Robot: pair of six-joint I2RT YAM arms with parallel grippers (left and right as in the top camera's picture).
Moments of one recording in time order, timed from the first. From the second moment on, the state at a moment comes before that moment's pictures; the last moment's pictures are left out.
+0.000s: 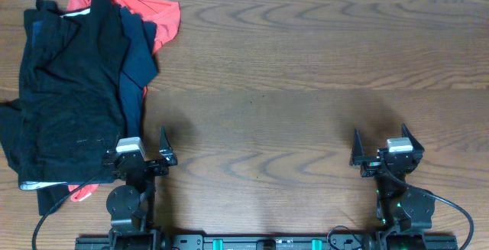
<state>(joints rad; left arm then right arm) 0.04 0.03 0.02 -0.11 -0.06 -0.09 0.02 0.01 0.01 -0.07 -0.03 -0.12</state>
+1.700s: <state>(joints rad) 0.04 0.88 1.05 -0.90 0.03 -0.12 0.02 1.01 0.87 -0.17 -0.30 -0.13</state>
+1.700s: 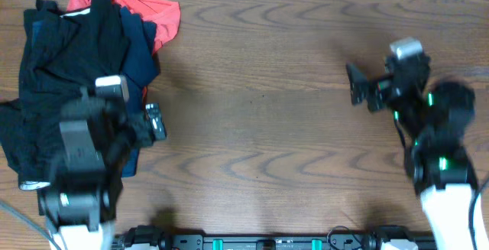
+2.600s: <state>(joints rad) 0.78 1.33 1.26 -1.08 0.06 -0.36 0.02 1.53 1.18 -0.30 -0.65 -0.13</state>
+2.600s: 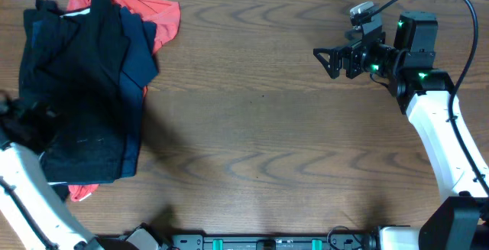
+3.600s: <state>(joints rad) 1.04 1.40 0.91 -0.62 0.14 -0.45 0.07 1.55 1.18 -0.33 -0.65 -0.13</state>
